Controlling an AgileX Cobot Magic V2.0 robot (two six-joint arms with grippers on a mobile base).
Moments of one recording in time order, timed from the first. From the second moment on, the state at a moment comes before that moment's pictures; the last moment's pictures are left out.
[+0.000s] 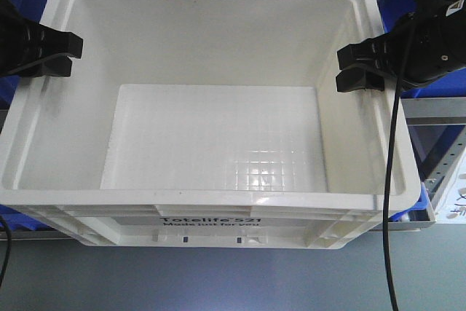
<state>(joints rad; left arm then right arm) -0.16 1.33 -1.29 -0.15 1.01 -0.02 0.16 1.41 -1.26 0.36 0.99 -0.17</state>
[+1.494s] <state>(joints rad) -0.16 1.33 -1.29 -0.15 1.01 -0.02 0.16 1.41 -1.26 0.36 0.99 -0.17</state>
